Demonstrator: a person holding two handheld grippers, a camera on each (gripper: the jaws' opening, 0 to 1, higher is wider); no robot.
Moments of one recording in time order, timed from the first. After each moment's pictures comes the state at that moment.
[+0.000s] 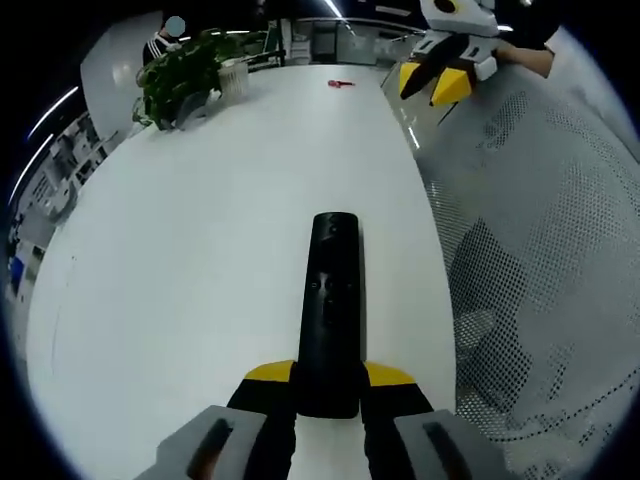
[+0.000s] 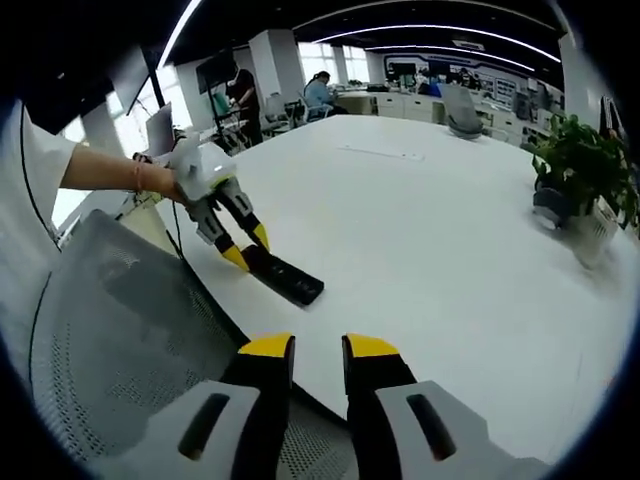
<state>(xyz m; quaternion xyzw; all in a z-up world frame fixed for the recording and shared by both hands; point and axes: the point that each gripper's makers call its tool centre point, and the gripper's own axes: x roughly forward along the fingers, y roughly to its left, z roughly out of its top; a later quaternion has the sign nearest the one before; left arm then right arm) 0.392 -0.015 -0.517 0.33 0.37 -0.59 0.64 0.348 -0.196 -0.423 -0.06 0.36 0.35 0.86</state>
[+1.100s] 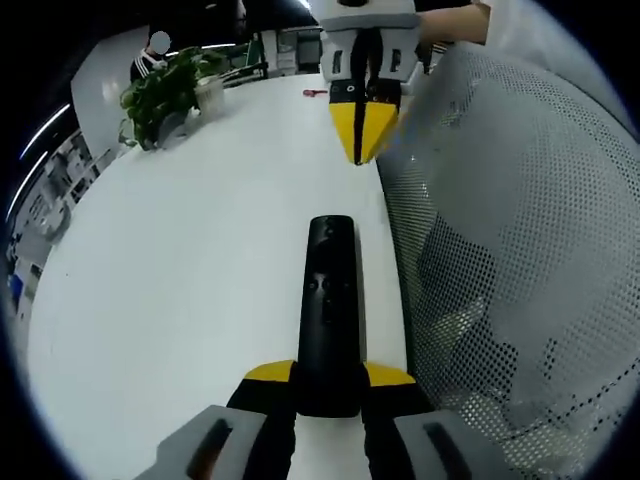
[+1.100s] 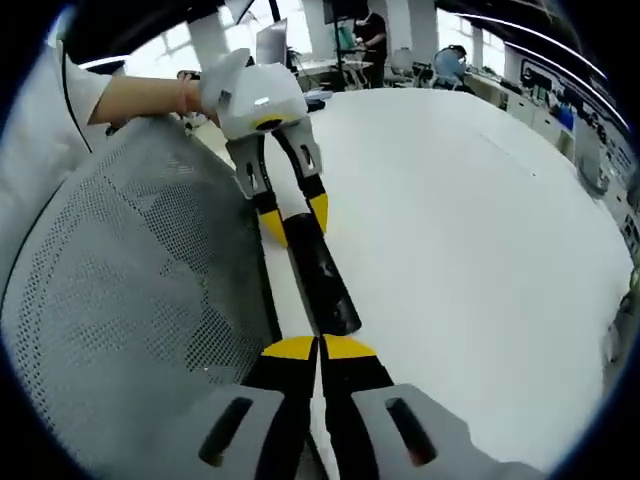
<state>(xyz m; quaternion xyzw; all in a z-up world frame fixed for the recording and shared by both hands) 0.360 -0.022 -0.518 0.33 0.34 -0.61 0.63 0.355 -0.126 -0.473 -0.24 0.39 0.56 0.69</state>
